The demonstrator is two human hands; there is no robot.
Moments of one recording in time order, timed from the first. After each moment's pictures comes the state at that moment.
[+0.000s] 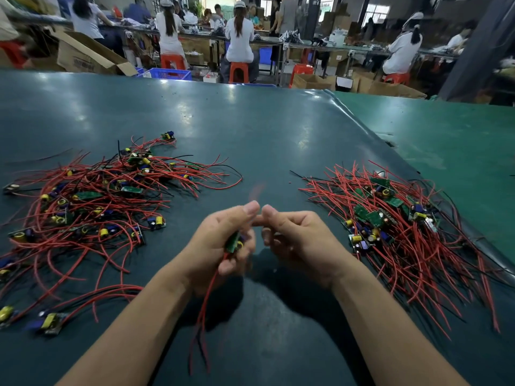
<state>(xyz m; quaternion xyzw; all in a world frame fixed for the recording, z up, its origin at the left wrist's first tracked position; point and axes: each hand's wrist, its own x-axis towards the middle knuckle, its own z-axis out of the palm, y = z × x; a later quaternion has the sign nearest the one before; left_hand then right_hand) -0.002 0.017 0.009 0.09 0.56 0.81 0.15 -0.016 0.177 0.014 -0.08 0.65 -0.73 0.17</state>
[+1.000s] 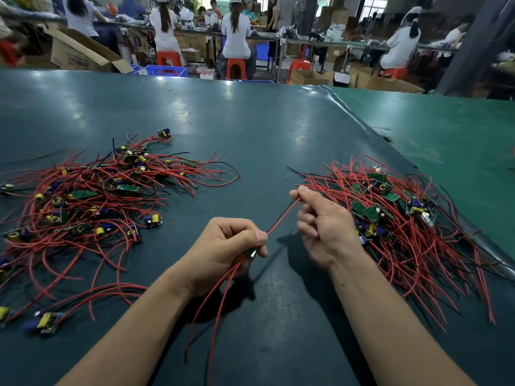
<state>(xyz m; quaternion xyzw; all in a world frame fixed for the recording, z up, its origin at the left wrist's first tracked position) -0.003 0.017 -0.004 0.15 0.66 0.73 0.12 -0.035 0.188 0.012 0.09 0.48 -0.87 0.00</state>
